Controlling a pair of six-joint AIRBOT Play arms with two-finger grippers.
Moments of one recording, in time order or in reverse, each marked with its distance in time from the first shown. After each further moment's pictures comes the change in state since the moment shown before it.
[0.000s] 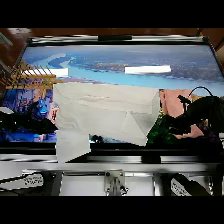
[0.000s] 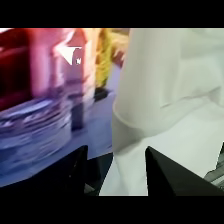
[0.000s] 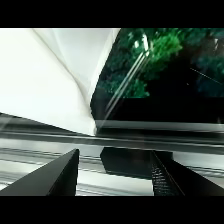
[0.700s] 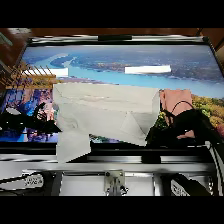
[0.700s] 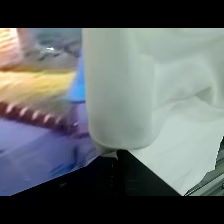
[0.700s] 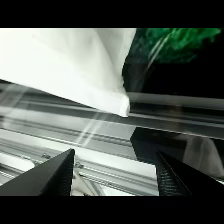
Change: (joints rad) left arm -0.069 -0.008 -0.033 -0.035 0.033 0.034; right arm 0.122 0.003 -0.238 0.154 0.082 0.005
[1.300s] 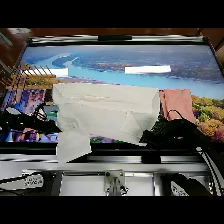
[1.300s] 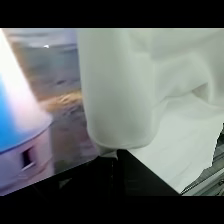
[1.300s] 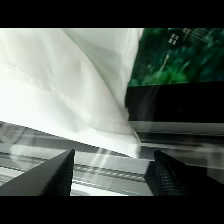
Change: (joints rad) left arm -0.004 0.000 0.000 -0.006 -0.013 0.002; right arm 0.108 -0.010 -0.127 0.040 0.249 0.136
